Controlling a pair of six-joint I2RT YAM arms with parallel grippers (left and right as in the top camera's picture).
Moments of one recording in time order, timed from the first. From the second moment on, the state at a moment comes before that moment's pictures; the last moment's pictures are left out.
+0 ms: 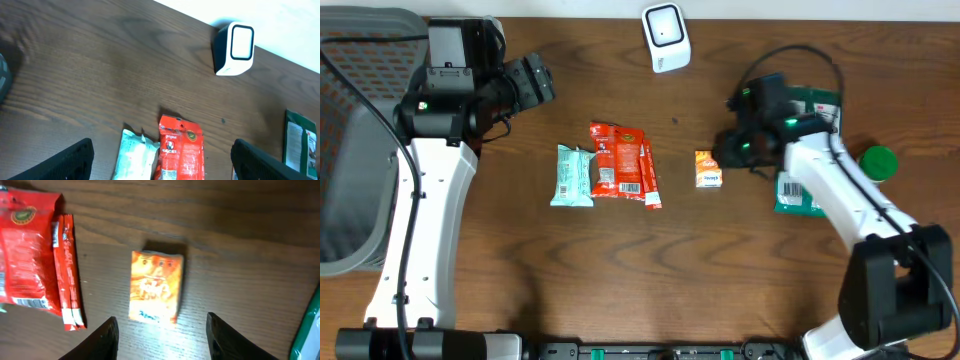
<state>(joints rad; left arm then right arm) -0.02 1.53 1.55 -0.84 0.16 -0.38 0.22 1.74 1.25 -0.71 -0.23 0.20</state>
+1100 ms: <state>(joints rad) -0.02 1.53 1.55 -0.84 0.16 -0.38 0.17 1.96 1.25 -0.64 -0.40 0.20</state>
